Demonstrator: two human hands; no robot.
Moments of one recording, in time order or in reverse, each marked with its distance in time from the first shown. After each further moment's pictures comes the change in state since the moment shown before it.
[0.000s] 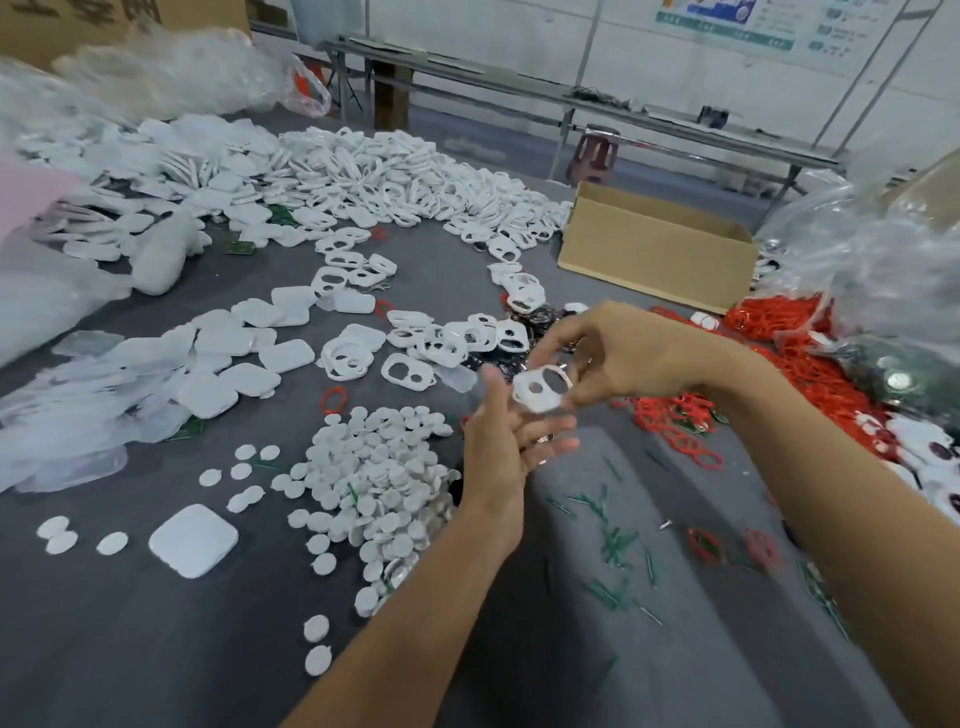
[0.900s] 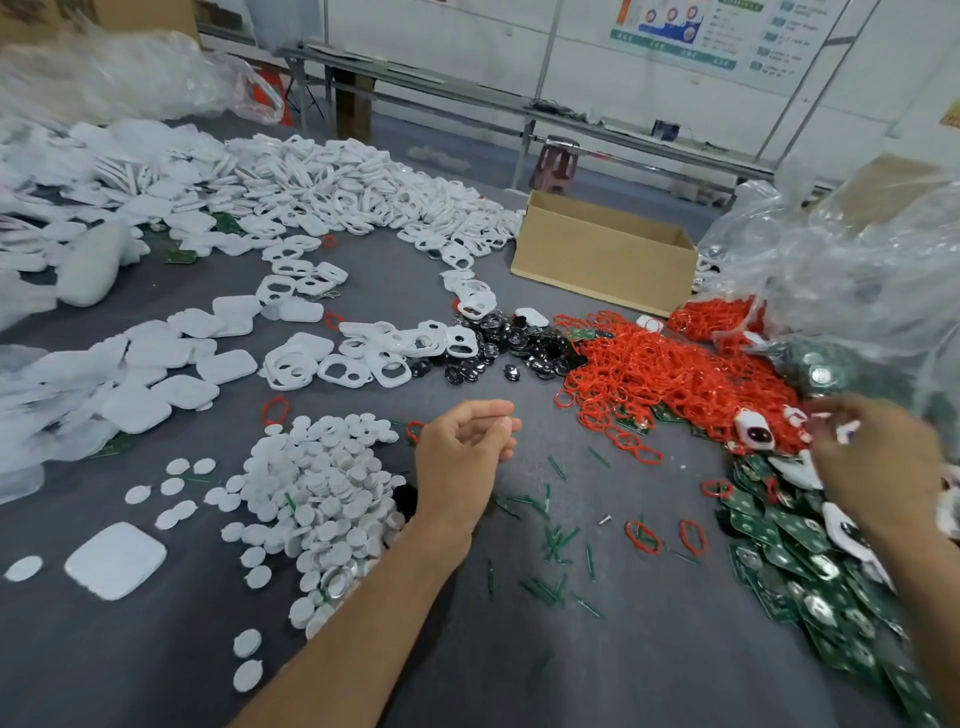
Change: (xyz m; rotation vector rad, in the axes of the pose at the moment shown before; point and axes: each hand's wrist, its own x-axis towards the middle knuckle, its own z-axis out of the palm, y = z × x) left_hand -0.004 -0.018 0.001 0.432 0.018 0.217; right_hand -0.175 0.124 0.015 -0.258 0.957 0.764
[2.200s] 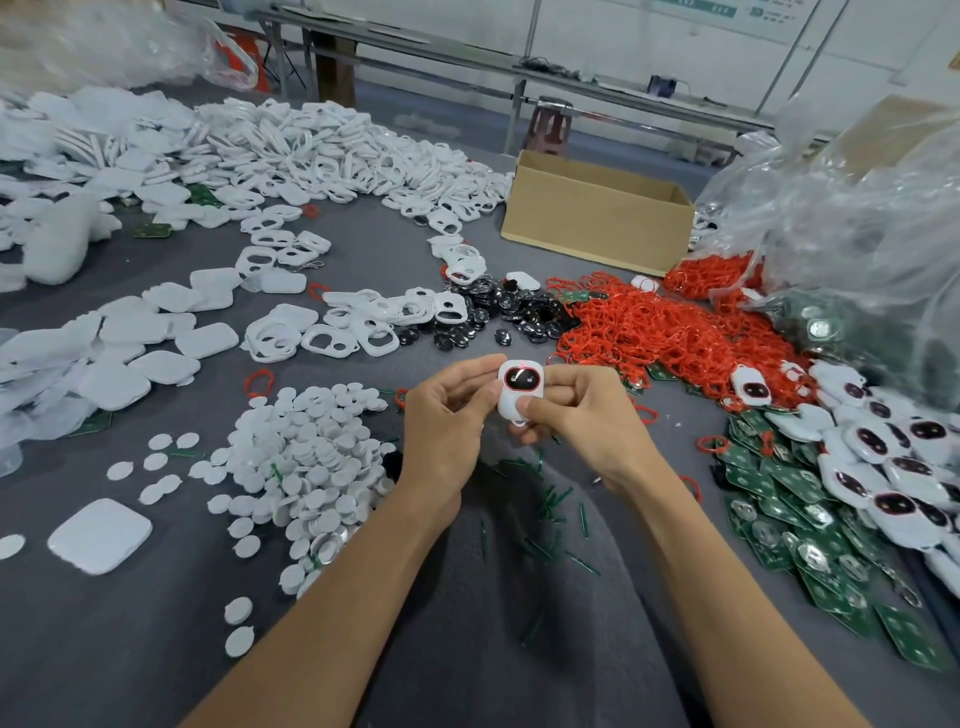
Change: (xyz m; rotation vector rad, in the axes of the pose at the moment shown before) left_hand 0.000 0.003 -0.004 -0.064 -0.087 0.063; right_hand -0.067 -0.144 0.069 1.086 -0.762 0.008
